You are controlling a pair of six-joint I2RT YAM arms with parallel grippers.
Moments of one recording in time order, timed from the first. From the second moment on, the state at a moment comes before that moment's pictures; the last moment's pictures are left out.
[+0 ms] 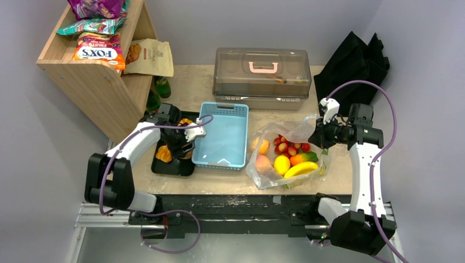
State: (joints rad) left arm -0.21 1.45 0.92 -0.77 0.34 0.98; right arm -0.27 1.03 1.04 -1.02 -0.65 -0.48
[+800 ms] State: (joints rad) left arm -0.88 1.43 1.67 -0.77 0.49 0.60; right arm -0.27 1.00 1.04 -1.02 -0.70 -0.41
